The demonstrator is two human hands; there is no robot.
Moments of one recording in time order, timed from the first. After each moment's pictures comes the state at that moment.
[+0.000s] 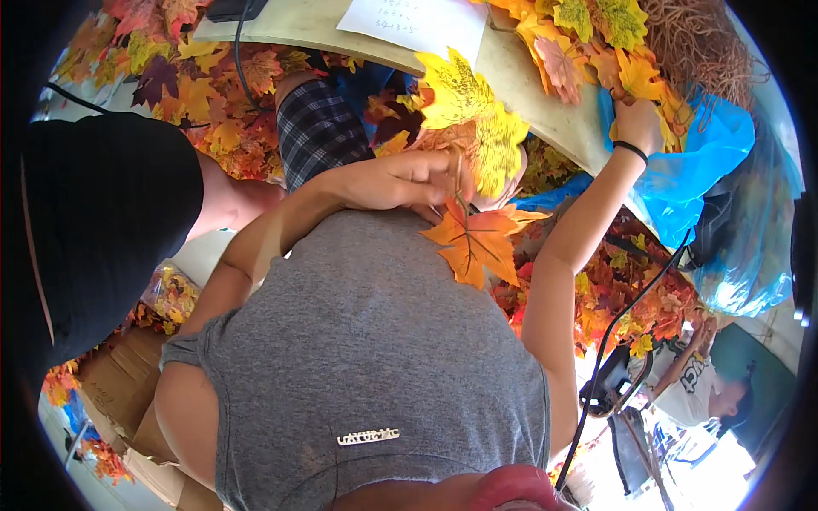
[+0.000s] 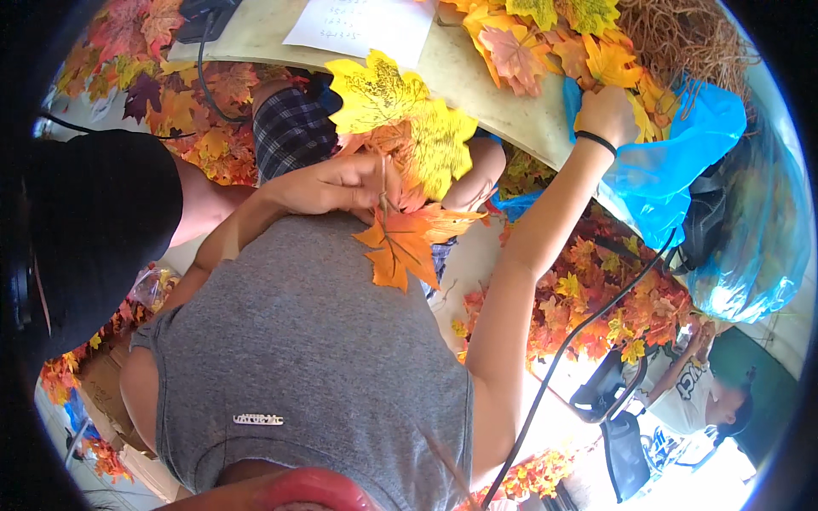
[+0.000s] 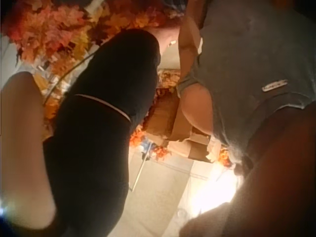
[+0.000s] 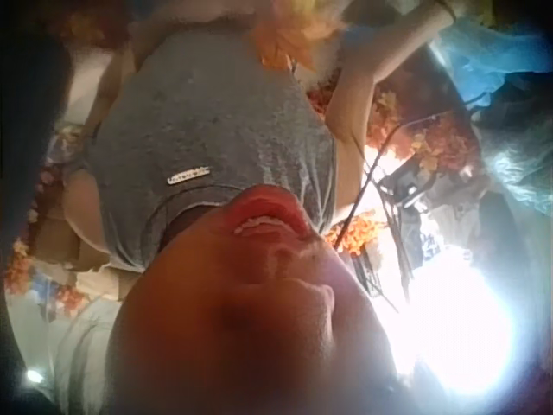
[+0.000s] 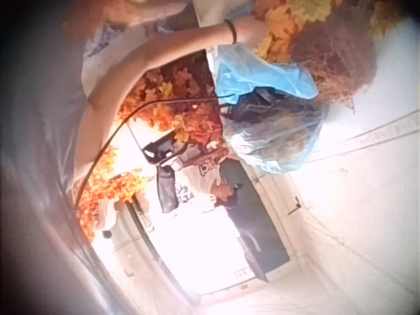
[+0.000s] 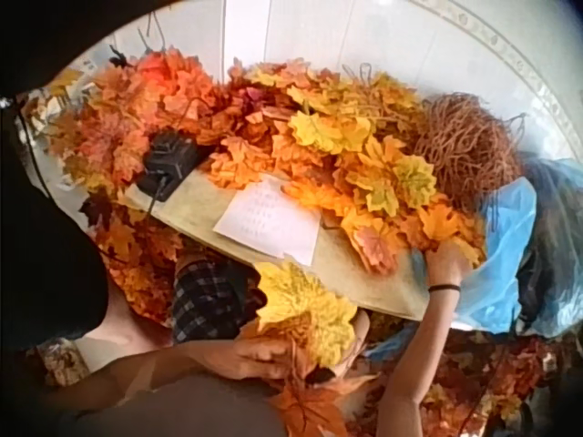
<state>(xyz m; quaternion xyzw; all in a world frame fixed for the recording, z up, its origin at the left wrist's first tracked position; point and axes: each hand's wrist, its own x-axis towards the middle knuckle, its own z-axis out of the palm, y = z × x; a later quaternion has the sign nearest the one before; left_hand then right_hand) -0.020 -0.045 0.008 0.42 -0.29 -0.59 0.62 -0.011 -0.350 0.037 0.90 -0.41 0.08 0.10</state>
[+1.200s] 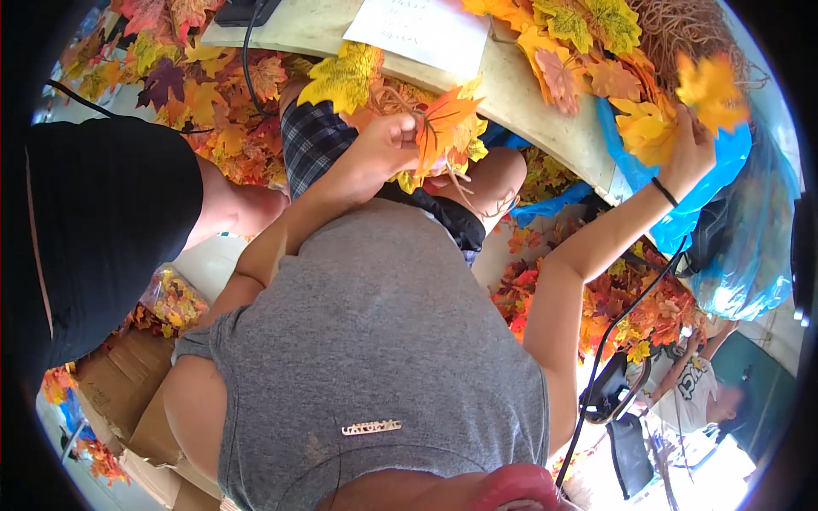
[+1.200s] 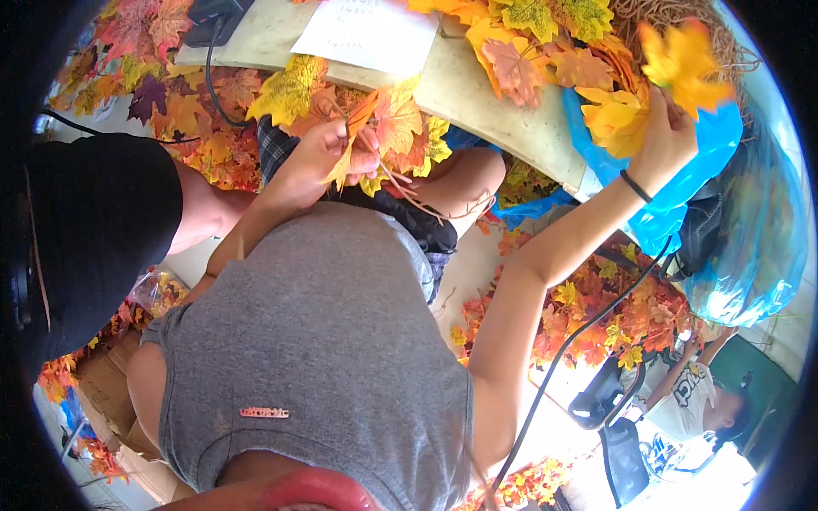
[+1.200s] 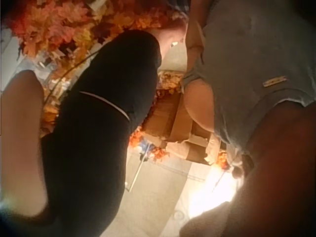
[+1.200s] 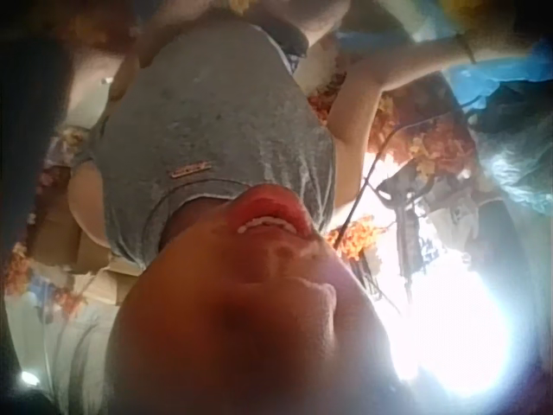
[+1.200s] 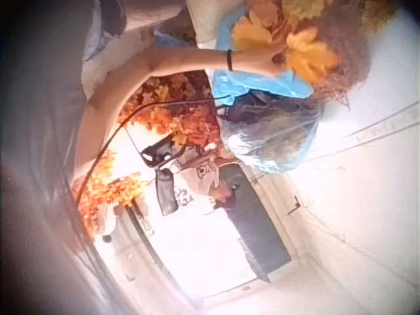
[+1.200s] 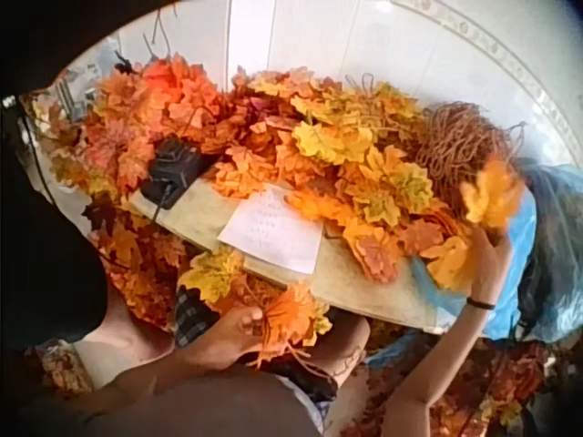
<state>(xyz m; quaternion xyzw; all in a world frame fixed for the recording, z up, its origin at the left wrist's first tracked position) -0.011 -0.046 0.006 0.51 -0.11 -0.39 0.75 -0.030 -0.362 0.085 0.74 -0.17 0.48 -0.43</state>
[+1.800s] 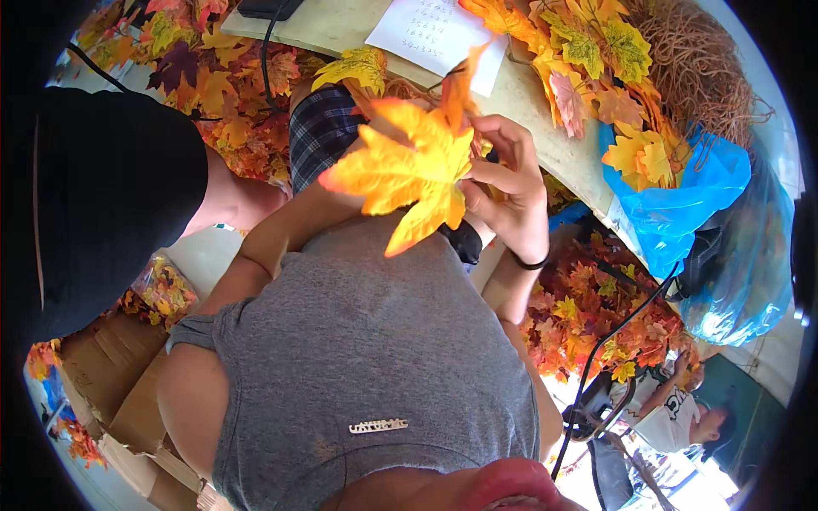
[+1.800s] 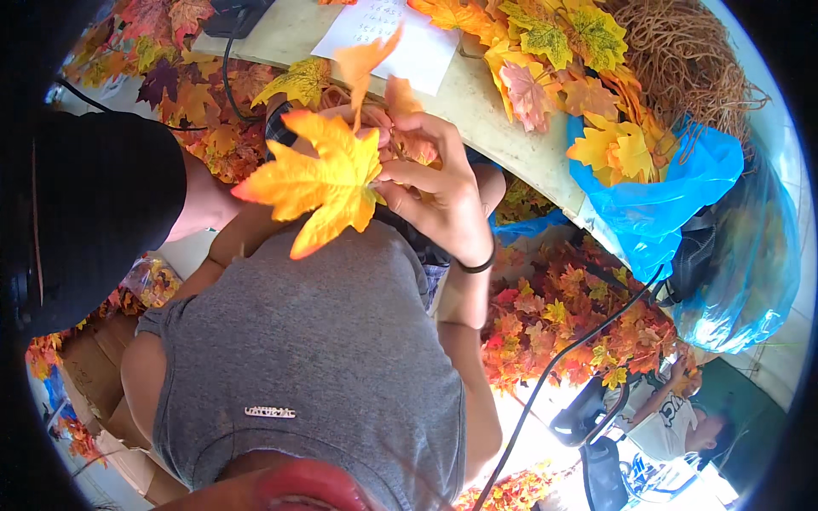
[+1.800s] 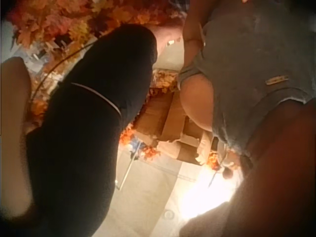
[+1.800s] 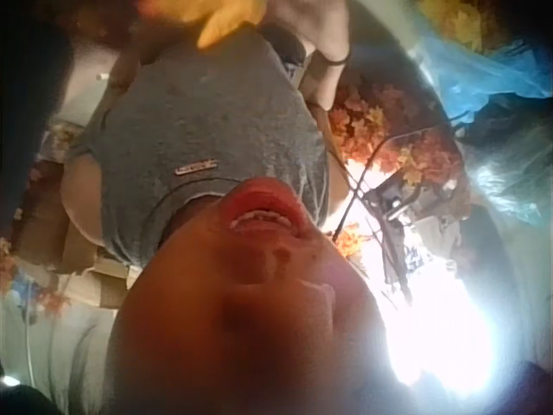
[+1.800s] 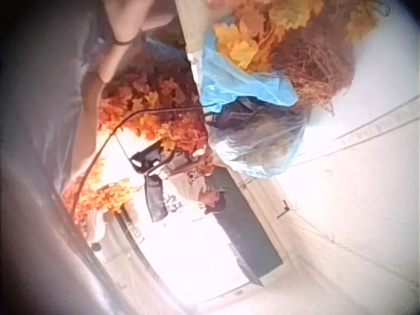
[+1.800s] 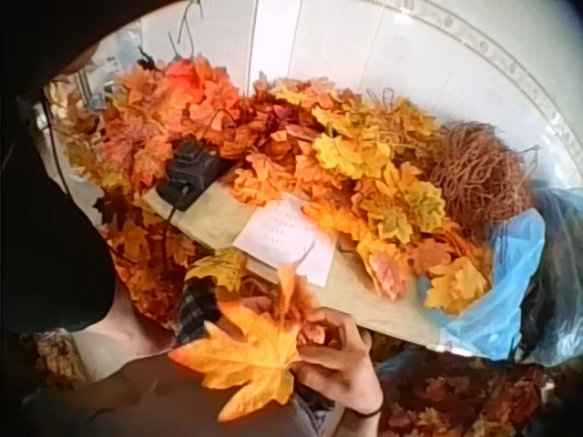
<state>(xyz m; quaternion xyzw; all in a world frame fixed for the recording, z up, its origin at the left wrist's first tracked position) -0.005 -0.045 0.013 0.29 -0.08 -0.39 0.87 -0.061 -0.185 0.040 0.82 0.19 0.14 -0.52</state>
